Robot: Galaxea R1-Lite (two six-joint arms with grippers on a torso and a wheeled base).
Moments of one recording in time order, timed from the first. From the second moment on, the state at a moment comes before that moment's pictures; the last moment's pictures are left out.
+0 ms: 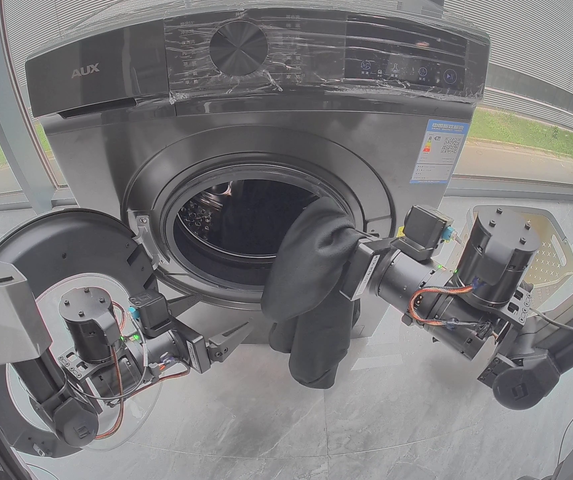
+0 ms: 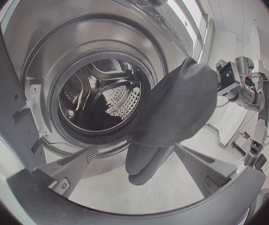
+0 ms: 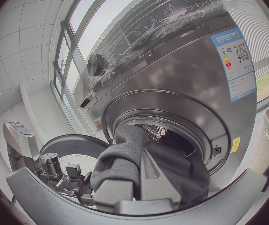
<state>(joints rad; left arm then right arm) -0.45 1.96 -0.29 -1.55 -0.22 -0.09 0.77 1.85 -0.74 -1.23 -0.09 0.30</state>
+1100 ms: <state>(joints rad) -0.42 2.18 -0.40 -1.55 -0.21 -0.08 0.80 1.78 -0.56 -1.37 0.08 0.30</state>
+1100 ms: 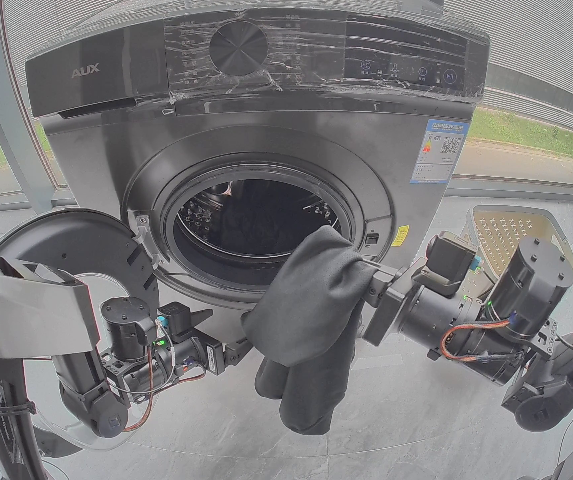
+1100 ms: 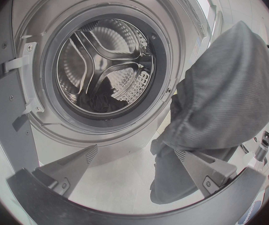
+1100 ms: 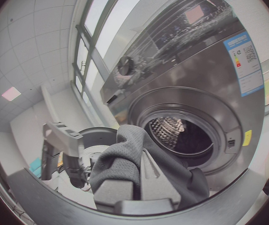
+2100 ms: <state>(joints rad) -0.53 1.96 -0.40 -1.55 -0.27 -0.09 0.82 1.88 -0.72 -1.19 -0.15 0.30</state>
